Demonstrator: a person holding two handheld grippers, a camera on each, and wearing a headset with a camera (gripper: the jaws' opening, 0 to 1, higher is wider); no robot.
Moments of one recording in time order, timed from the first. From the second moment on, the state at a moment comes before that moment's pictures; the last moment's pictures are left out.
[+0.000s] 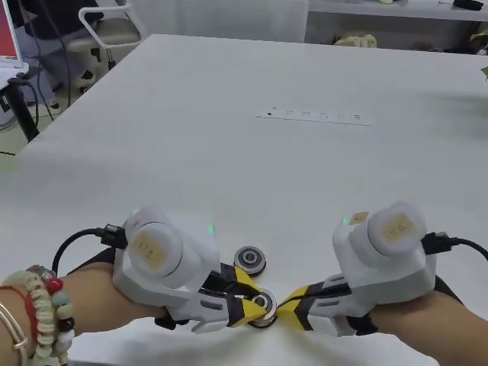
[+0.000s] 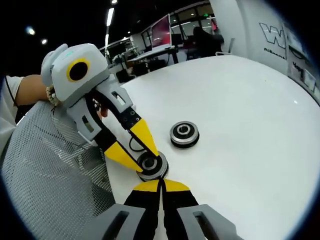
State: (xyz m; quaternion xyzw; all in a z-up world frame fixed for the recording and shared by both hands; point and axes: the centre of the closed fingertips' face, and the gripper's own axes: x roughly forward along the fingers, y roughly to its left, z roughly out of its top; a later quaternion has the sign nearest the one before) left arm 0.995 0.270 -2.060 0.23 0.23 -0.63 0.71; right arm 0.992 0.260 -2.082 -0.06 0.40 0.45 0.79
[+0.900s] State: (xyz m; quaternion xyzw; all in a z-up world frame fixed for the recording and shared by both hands) left arm 0.995 0.268 -2.061 0.22 0.22 -0.63 0.71; right arm 0.998 0.253 -2.074 0.09 0.45 0.39 0.80
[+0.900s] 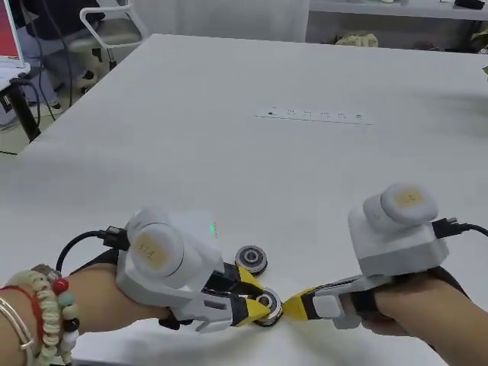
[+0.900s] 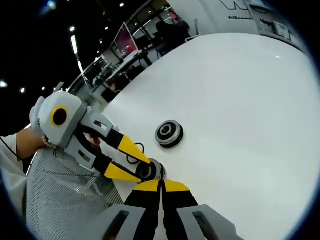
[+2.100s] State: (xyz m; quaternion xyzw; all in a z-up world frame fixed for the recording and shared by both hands) left arm 0.995 0.268 -2.061 0.21 0.21 -0.63 0.72; right arm 0.995 0.268 -2.061 0.06 0.42 0.43 0.80
